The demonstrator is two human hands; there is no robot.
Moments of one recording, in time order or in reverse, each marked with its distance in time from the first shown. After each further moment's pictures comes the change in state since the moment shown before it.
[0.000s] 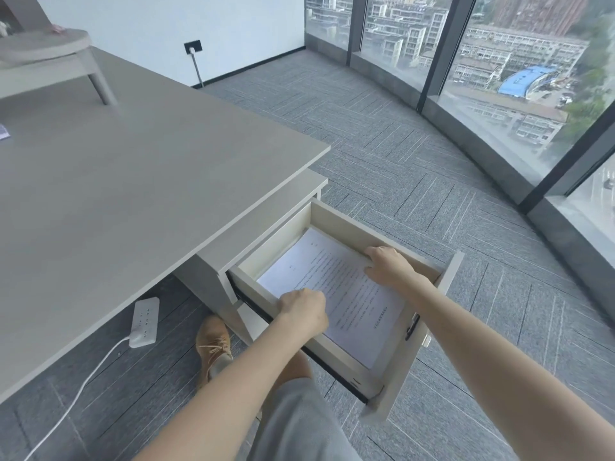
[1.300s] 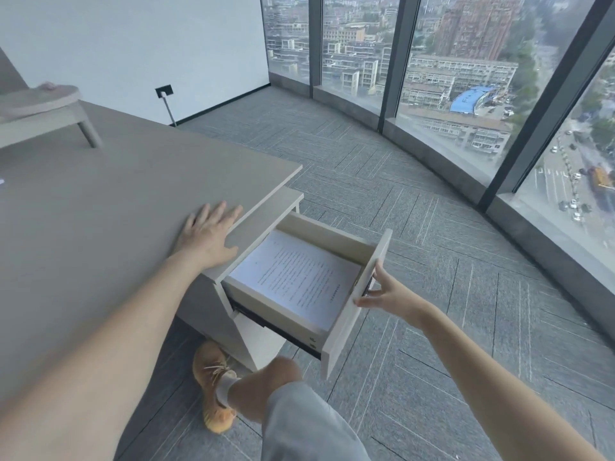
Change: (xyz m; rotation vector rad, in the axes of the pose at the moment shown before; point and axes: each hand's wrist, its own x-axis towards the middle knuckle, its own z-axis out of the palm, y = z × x) left_hand -0.002 -0.158 -0.112 0.158 0.392 -0.021; right_hand -0.139 0.002 -0.006 0.945 -0.185 0.048
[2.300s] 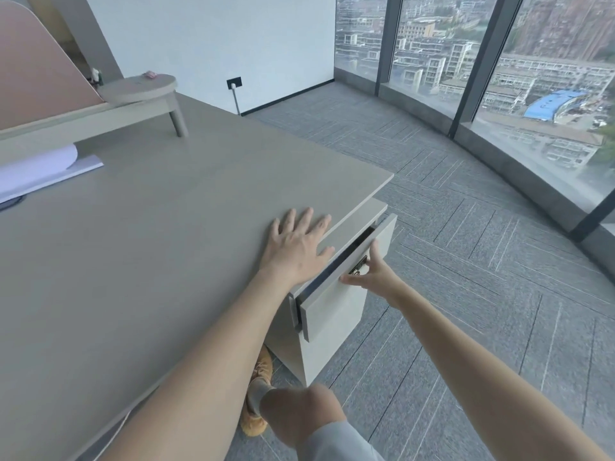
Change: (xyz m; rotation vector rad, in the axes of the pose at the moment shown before) left_hand 0.005 0.001 0.007 -0.107 0.074 0.004; right_hand 0.158 -0.099 0.116 0.098 0.020 -0.115
